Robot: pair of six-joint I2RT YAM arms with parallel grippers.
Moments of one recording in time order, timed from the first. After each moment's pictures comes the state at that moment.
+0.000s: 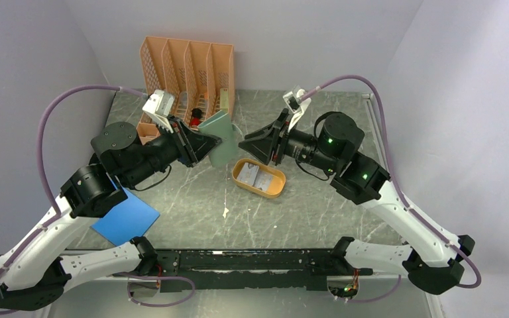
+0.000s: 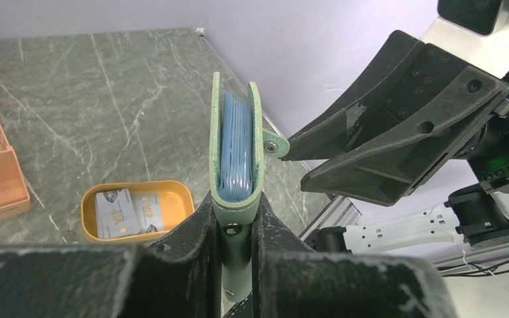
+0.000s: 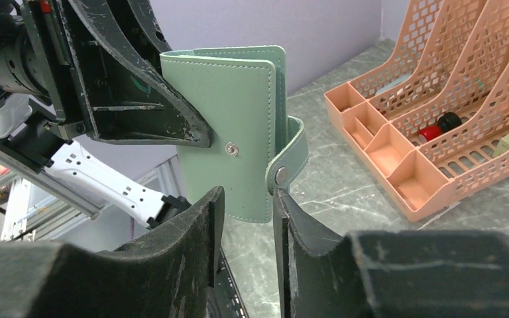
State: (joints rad) left arm -0.89 0.92 1.37 -0.50 -0.05 -0.54; right arm 0.88 1.05 1.33 -0.26 -0.25 0.31
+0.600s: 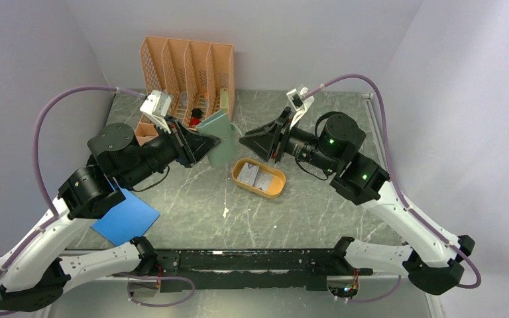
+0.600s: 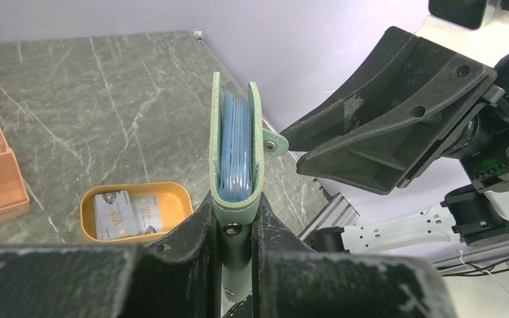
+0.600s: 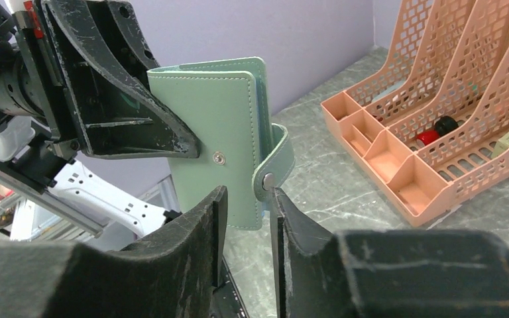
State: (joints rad) left arm -0.89 0.91 1.37 -0.50 -0.05 -0.54; right arm 0.88 1.05 1.32 -0.22 -0.21 0.35
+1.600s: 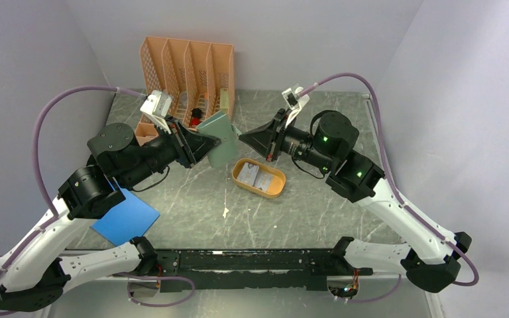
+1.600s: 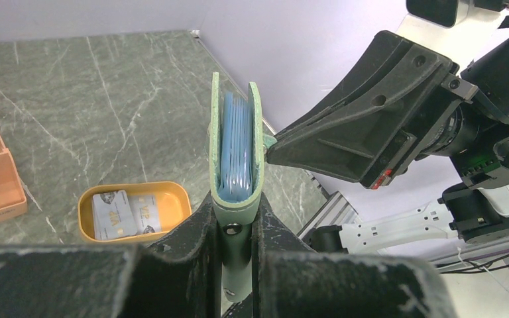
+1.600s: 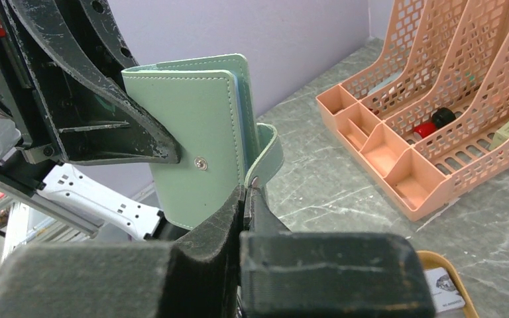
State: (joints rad) left arm -0.89 0.91 1.37 -0.50 -0.04 -0.54; right arm 0.87 1.08 1.32 -0.22 -0.20 0.36
